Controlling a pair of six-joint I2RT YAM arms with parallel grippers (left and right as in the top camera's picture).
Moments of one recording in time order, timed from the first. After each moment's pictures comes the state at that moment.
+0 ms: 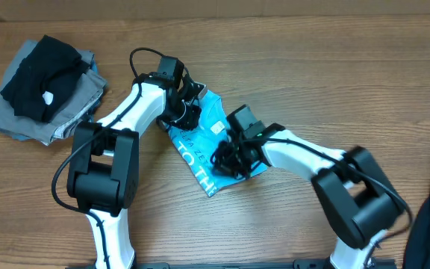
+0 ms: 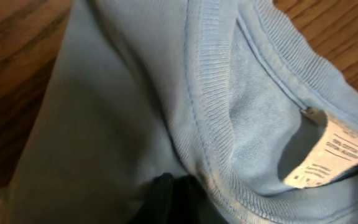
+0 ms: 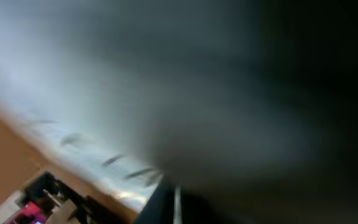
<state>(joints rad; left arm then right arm) -0.24 2.10 1.46 -0.76 0.35 0.17 0.60 1.93 1.05 -0.44 -0.60 0.96</state>
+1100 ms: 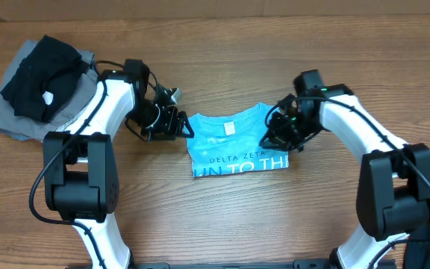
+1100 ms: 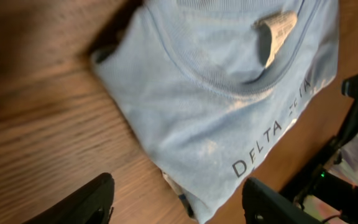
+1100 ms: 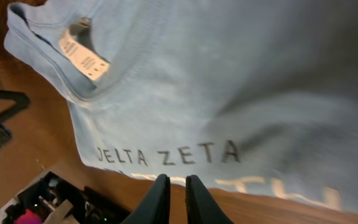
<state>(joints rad) -0.09 2.03 1.45 -1.08 0.63 0.10 0.20 1.87 1.25 -0.92 -0.62 0.46</state>
